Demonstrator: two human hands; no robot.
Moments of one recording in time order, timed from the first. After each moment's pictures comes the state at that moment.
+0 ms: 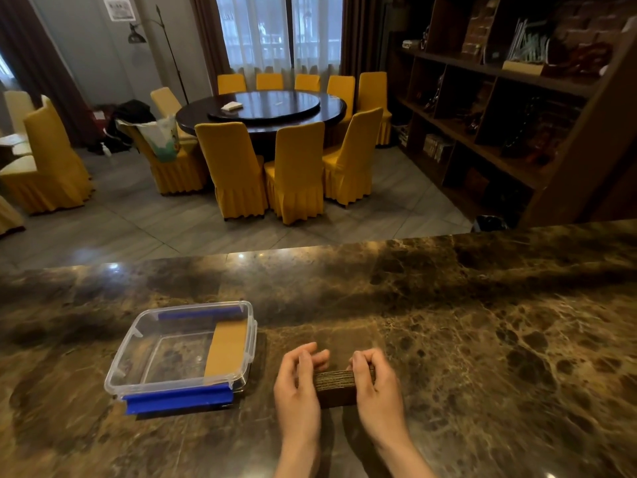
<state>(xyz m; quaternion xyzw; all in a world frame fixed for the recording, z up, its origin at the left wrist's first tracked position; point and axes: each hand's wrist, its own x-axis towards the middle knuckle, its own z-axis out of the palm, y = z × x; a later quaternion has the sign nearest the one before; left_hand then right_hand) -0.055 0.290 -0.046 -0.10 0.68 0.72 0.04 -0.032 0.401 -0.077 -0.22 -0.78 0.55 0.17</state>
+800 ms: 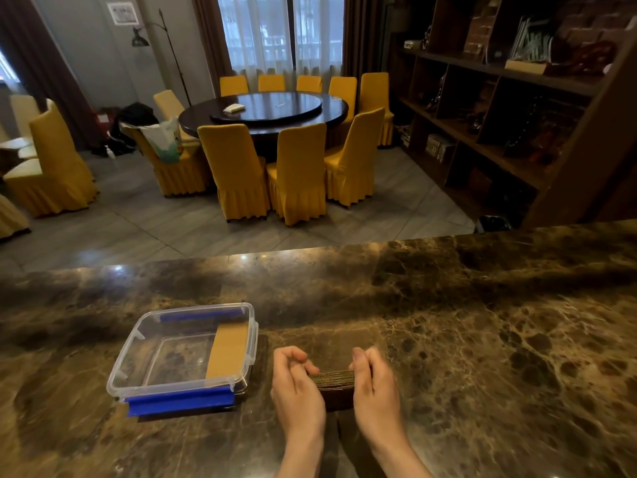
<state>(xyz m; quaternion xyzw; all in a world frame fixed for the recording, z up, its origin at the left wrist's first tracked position) -0.061 0.300 -0.040 -0.17 0.76 0.63 -0.04 -0.034 0.392 -0.062 -0.21 -0.78 0.55 0.19</state>
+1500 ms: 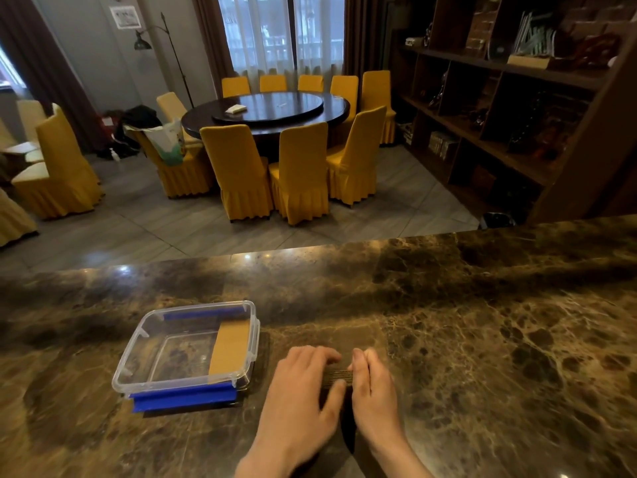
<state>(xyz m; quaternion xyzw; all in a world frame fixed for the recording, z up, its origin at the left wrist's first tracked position) -0.057 0.260 -0.019 0.28 0.92 0.28 0.02 -0.031 0.392 -0.073 -0.22 -0.80 0.53 0.18</state>
